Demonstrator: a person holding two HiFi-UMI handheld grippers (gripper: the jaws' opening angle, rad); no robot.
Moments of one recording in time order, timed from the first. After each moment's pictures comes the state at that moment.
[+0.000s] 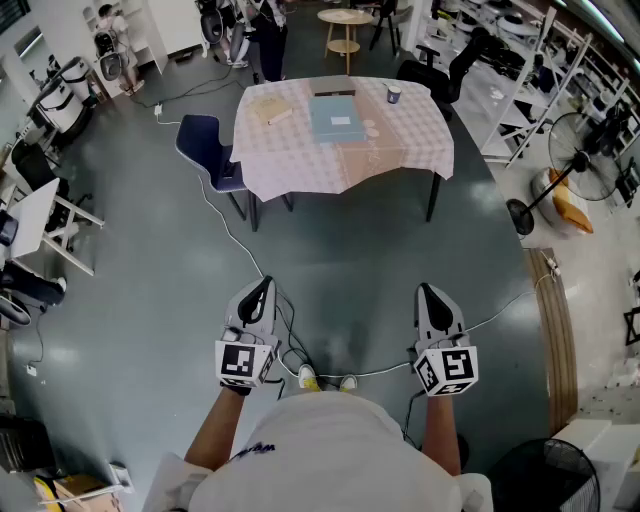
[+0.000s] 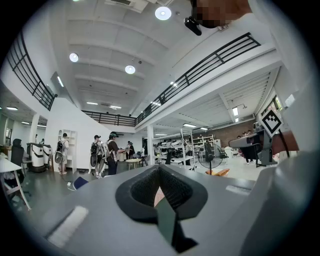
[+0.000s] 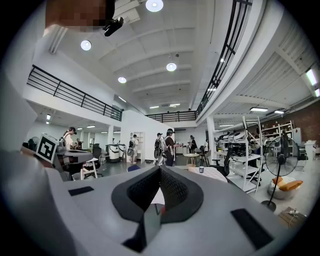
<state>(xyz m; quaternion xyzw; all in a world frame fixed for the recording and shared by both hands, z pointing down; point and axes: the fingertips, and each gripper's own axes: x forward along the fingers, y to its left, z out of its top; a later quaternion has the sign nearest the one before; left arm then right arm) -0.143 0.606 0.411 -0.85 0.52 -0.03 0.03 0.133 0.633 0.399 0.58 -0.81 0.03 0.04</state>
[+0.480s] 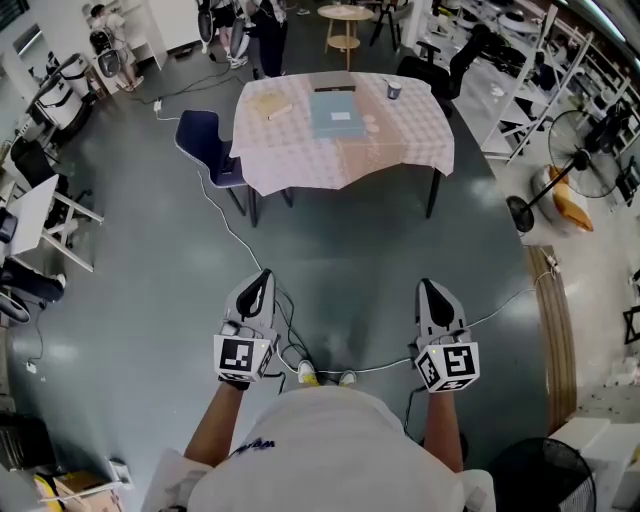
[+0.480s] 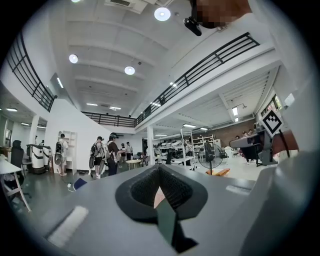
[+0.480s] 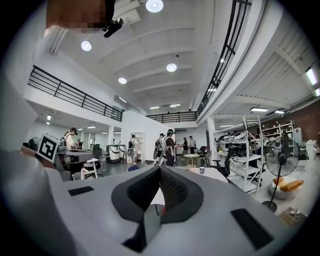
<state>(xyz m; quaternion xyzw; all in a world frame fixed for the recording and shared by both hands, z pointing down) -0.146 0.603 0.406 -0.85 0.52 -0.03 0.04 0.133 0.633 0.398 0.58 -0.81 0.03 0.03</state>
